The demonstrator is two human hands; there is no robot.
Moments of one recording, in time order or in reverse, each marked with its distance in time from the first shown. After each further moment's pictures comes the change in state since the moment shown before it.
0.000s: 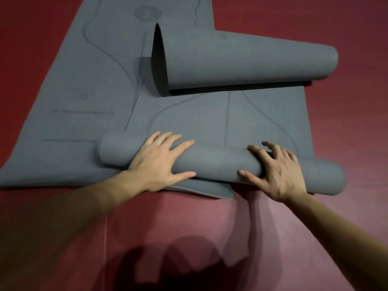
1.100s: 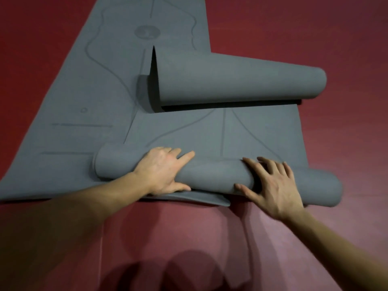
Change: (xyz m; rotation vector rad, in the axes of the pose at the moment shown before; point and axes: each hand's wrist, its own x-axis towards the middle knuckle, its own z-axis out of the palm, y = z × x) left_hand 0.029 0.003 -0.012 0.183 -0.188 0.131; right_hand -0.016 -0.009 -0.012 0.037 -0.028 0.034
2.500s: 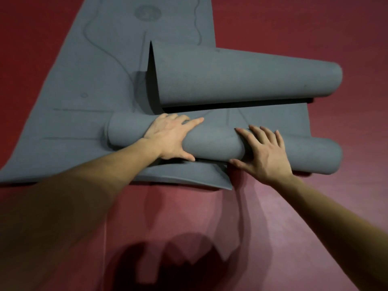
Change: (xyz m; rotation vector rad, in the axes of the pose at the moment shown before) left_hand 0.041 -0.016 -0.011 -0.098 -0.028 -0.120; right_hand 0.046 -0.007 0.008 -0.009 0.004 -0.068
